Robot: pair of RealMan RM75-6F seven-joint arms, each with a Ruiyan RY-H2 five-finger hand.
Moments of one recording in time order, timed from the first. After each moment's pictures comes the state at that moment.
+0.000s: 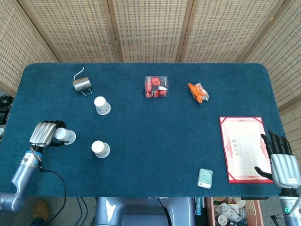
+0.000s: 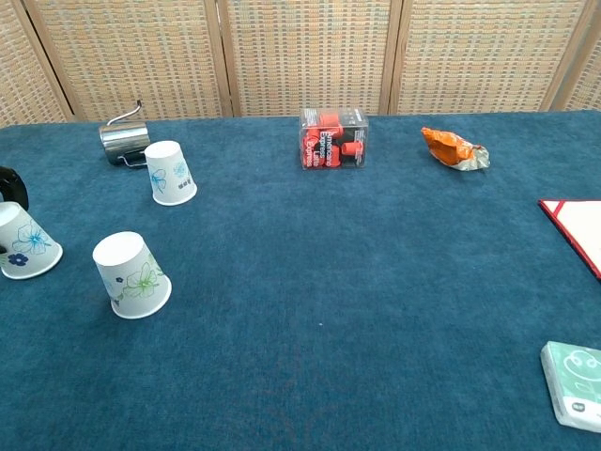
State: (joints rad) left arm -0.46 -1.42 -0.11 -1.16 1.33 1.02 0.00; right arm 0.08 -1.16 0.08 -1.57 -1.46 1.47 -0.09
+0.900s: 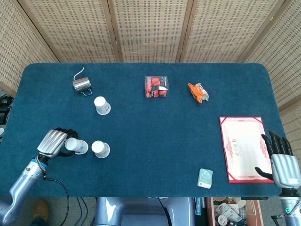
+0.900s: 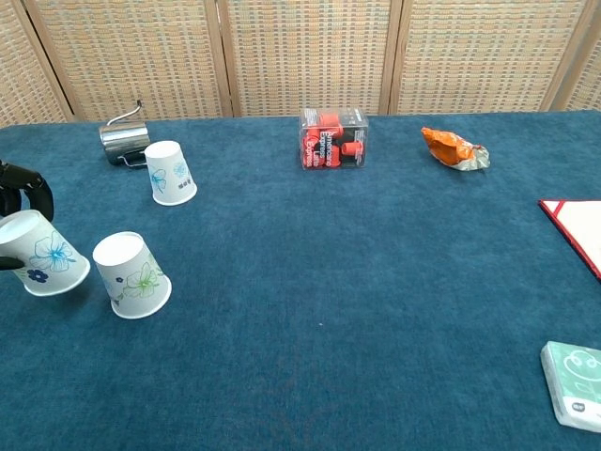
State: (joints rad) left arm -0.45 -1.31 -0.03 -1.40 1.49 1.10 -0.03; right arm 0.08 -1.15 0.08 -1.57 -1.45 1.47 -0.07
